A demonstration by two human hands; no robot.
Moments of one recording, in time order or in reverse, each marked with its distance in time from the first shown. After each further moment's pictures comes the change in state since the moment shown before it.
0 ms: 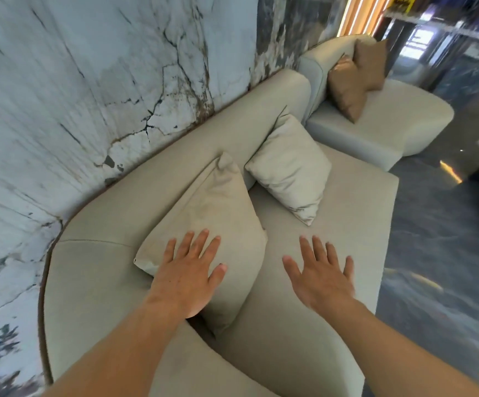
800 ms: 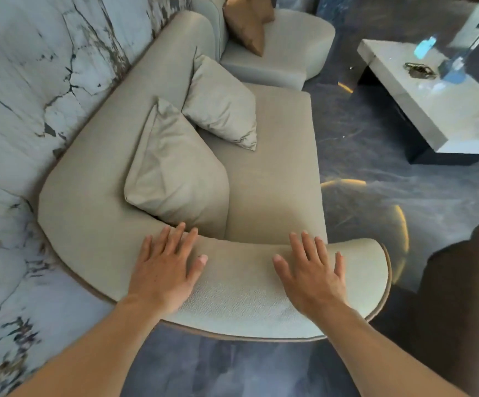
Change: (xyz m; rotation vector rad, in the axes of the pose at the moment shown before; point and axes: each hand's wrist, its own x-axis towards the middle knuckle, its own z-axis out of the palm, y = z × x) left_hand -0.143 -0.061 0.039 0.030 -0.054 0.332; right_hand -0.248 -0.044 0.116 0.225 0.094 0.333
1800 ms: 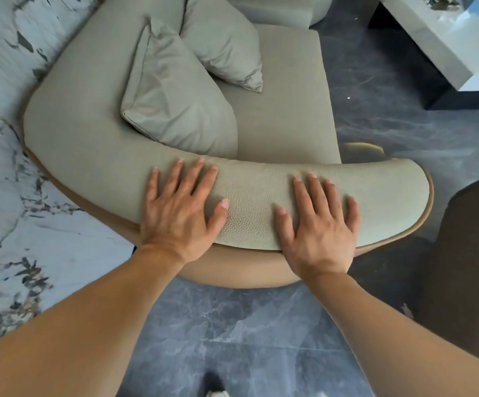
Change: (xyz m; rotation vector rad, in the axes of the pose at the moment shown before) left_hand -0.031 -0.001 0.051 0.078 0.346 0.124; right_hand -0.050 -0.032 0.089 0.032 0.543 -0.060
